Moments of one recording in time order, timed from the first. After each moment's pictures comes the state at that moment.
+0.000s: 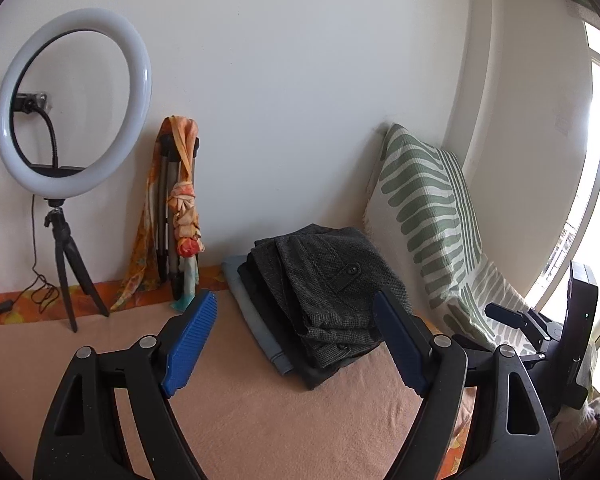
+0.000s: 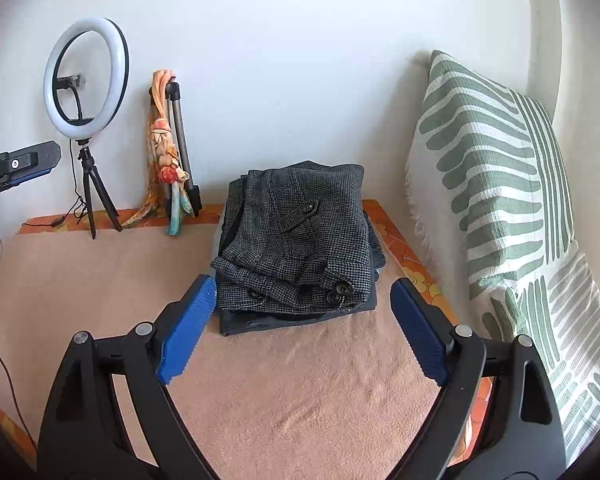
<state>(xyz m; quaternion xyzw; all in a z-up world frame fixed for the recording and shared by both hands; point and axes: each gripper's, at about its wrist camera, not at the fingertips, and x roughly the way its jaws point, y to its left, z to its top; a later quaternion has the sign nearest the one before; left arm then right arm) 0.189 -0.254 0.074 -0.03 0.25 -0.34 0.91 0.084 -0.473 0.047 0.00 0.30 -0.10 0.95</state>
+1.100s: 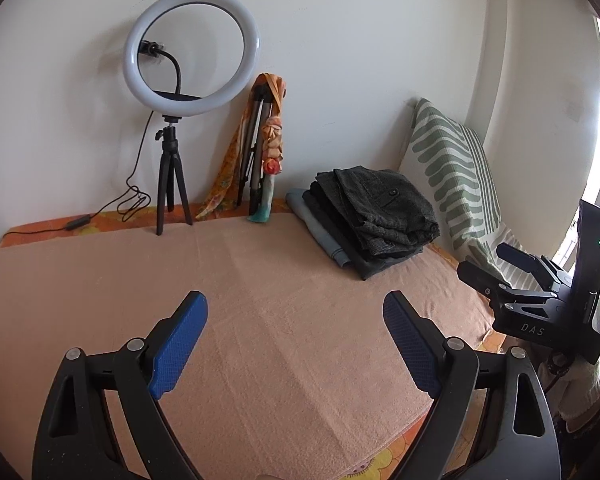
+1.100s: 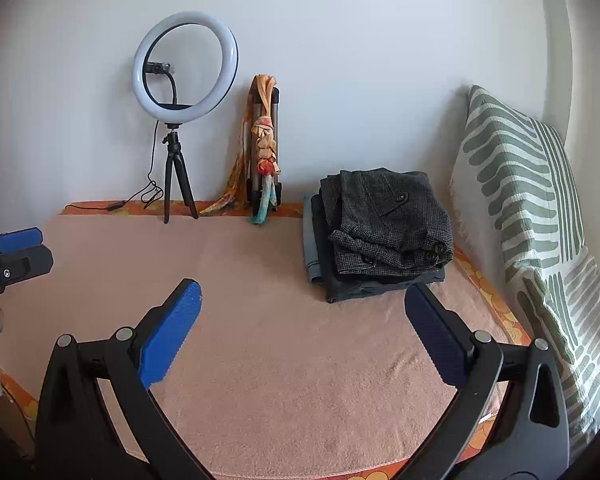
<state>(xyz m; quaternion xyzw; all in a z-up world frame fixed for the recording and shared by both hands) 0.083 -0.120 0.006 -0.03 0.27 -0.27 0.92 0.008 -0.323 0.024 -0.02 0.26 -0.06 0.96</state>
